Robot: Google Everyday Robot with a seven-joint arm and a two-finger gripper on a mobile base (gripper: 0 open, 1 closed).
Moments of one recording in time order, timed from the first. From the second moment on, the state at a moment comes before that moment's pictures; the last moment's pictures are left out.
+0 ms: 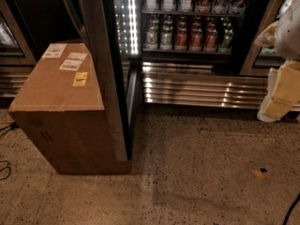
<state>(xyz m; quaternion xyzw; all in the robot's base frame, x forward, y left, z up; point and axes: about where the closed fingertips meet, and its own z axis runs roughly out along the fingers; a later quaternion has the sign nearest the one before) 0.439 -0.216 0.977 -0.60 0.78 -0.04 0.16</state>
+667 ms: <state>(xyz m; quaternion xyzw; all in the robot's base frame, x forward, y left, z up) 0.467 -0.202 0.980 -0.61 0.78 -0.04 0.14</state>
